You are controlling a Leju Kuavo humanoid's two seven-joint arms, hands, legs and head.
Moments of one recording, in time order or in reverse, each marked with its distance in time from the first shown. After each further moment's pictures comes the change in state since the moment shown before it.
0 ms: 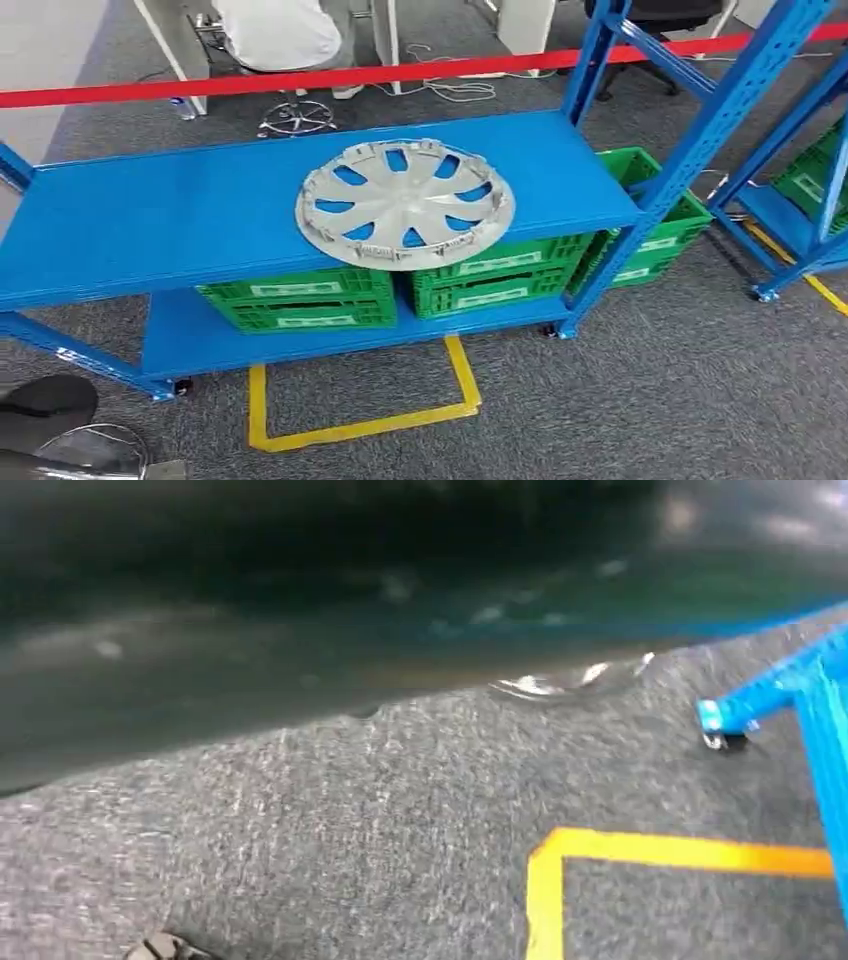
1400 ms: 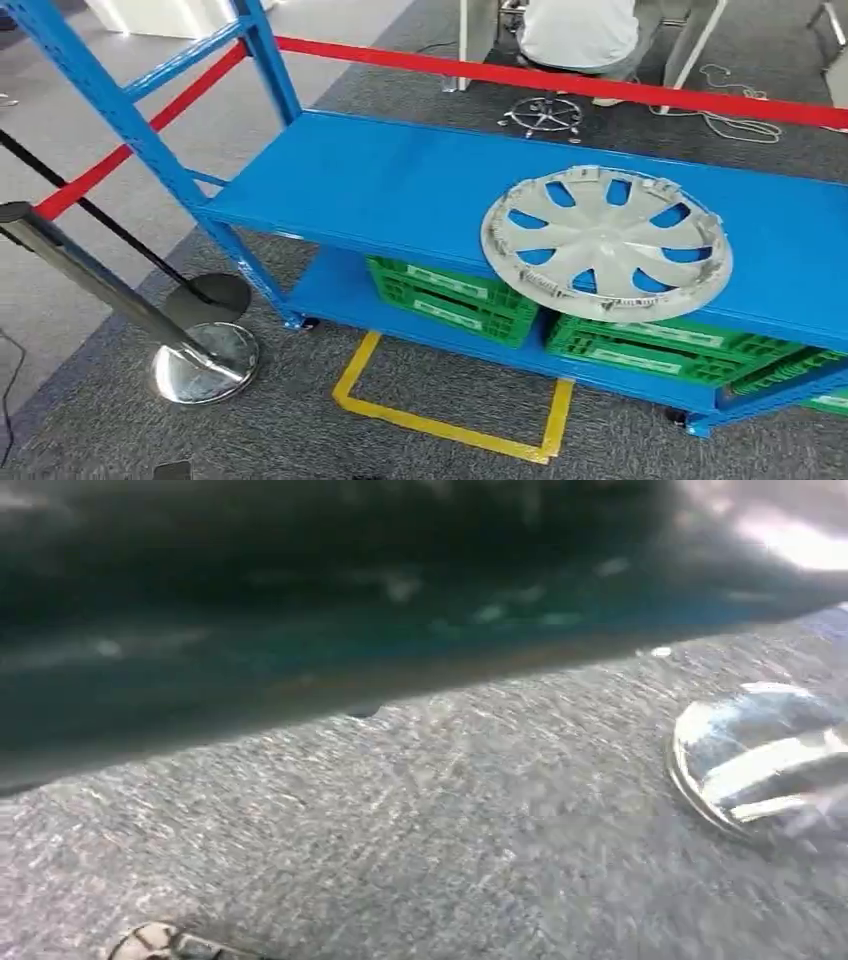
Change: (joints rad) left arm -0.005 0.000 0.005 0.002 0.000 0.002 0.000; right arm 0.002 0.000 0.001 0.000 0.000 0.000 0.000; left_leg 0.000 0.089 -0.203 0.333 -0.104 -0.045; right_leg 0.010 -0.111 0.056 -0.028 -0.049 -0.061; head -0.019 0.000
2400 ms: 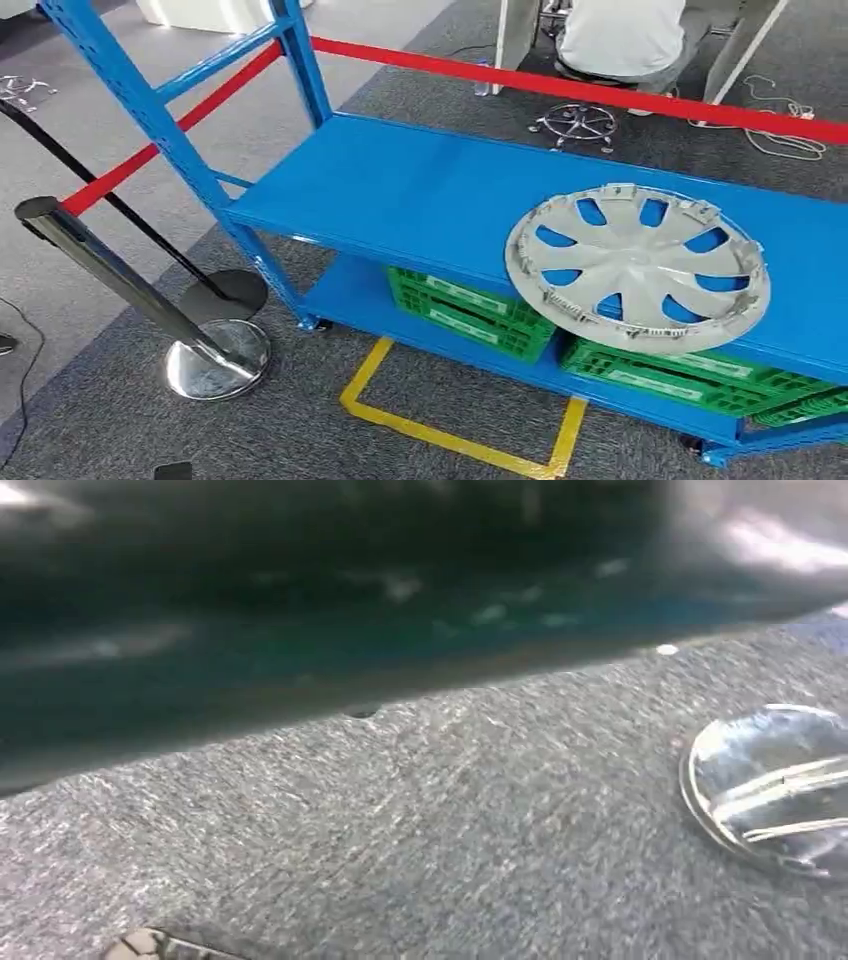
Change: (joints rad) left arm 0.000 0.002 0.007 0.001 -0.014 0.008 0.000; right arm -0.006 -0.002 -0.001 0.000 -0.021 -0.010 -0.003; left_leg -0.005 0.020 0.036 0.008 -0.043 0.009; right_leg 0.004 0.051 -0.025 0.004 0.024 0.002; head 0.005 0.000
